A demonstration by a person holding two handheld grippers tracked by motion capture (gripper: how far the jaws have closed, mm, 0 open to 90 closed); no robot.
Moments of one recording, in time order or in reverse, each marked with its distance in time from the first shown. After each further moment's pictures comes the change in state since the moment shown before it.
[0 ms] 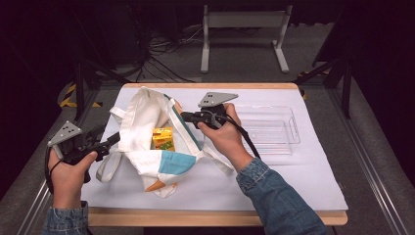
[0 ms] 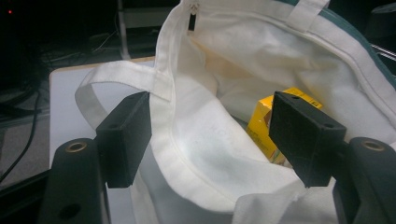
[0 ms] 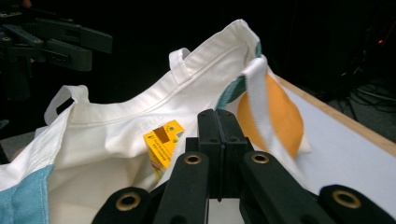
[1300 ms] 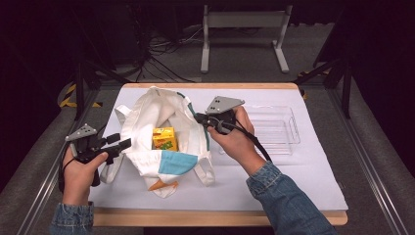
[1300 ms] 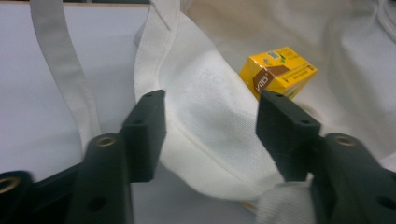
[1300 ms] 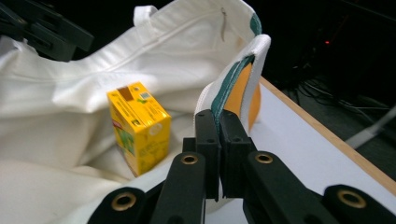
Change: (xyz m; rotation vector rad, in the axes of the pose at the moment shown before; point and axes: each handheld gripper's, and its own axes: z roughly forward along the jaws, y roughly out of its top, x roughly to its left) left arm 0.002 -0.018 0.031 0.154 -0.115 -0.088; right arm 0.004 -0.008 -0.026 0.101 -0.167 -0.149
